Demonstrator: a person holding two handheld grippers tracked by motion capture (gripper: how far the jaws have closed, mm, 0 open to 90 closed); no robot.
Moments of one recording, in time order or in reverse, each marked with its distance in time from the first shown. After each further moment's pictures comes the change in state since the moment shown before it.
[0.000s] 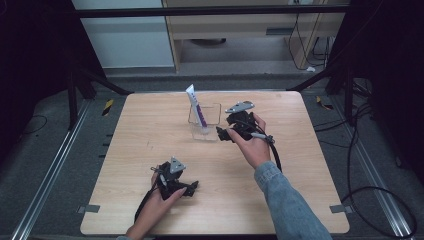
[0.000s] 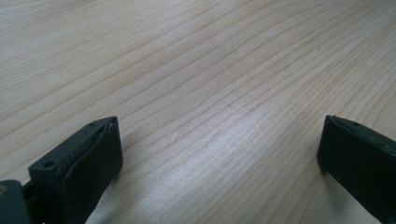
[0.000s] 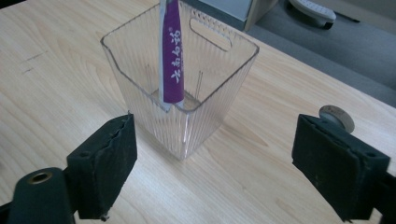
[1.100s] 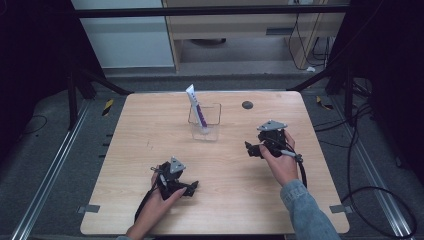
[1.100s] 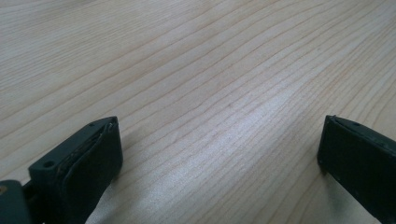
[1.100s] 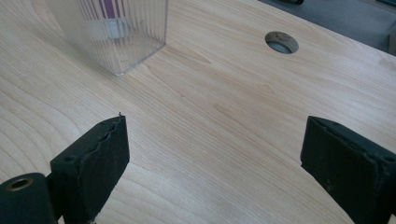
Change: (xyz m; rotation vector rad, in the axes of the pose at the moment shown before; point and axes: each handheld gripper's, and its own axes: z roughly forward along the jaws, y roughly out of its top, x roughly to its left) left arm 0.000 0.000 0.000 -0.001 0.000 0.000; right arm -0.048 -0.087 -0.031 0.022 -0.088 0.049
